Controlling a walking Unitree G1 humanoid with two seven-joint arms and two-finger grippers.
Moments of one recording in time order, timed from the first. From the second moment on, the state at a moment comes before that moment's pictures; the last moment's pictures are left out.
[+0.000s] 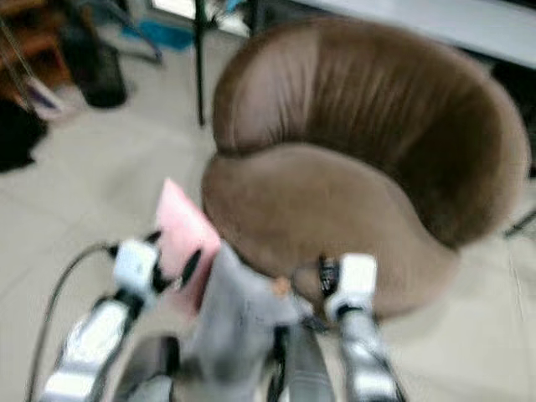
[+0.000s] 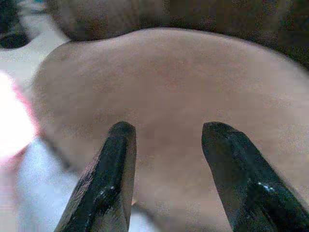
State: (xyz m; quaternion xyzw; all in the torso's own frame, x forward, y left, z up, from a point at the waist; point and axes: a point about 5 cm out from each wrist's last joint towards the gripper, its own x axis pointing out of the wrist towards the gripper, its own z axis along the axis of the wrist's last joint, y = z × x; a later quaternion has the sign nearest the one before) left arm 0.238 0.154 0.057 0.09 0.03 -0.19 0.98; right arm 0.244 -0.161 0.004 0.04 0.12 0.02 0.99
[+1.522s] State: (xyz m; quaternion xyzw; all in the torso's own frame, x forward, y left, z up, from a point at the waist) left arm 0.211 0.188 0.079 0.16 0.02 -0.30 0.94; right arm 0.267 -0.136 -0.003 0.25 0.14 -0.03 0.96
